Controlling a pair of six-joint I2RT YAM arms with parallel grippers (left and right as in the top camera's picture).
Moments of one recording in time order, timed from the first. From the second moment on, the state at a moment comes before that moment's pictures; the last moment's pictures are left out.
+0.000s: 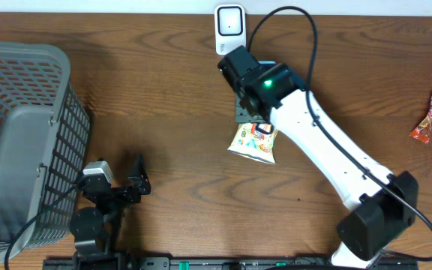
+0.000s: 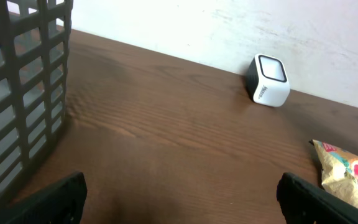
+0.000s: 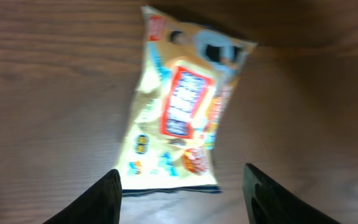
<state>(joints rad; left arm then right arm) 0.10 0.03 0.08 -0.25 0.16 -0.26 0.63 1.85 1.72 -1.20 0.28 0.64</state>
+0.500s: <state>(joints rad) 0.10 0.03 0.08 -0.25 0.16 -0.26 0.66 2.17 1.58 -1.07 0.31 0.63</state>
